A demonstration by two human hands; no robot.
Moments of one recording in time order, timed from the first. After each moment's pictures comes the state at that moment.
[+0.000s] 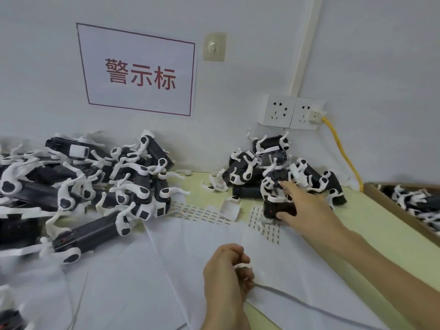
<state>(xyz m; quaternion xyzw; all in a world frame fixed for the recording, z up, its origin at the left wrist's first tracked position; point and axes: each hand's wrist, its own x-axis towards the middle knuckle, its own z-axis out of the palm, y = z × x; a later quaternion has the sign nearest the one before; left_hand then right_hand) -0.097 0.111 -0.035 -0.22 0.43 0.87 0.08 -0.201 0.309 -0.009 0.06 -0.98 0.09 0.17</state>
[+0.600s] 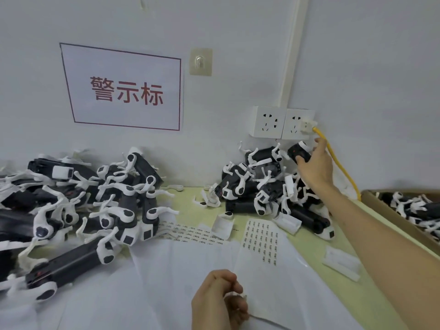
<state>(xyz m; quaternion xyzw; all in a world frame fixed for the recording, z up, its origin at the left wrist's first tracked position) -0.106 0.110 -0.037 -0.21 0.45 0.87 0.09 -0.340 0.368 0.042 -0.10 -0.87 0.32 0.38</state>
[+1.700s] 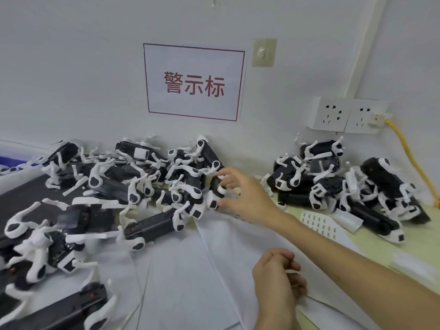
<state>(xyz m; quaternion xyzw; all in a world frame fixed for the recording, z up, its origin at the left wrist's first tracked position) -0.106 0.108 -0.042 -0.22 0.43 0.87 0.07 -0.252 0.115 -0.008 0.30 -0.86 0.40 0.11</state>
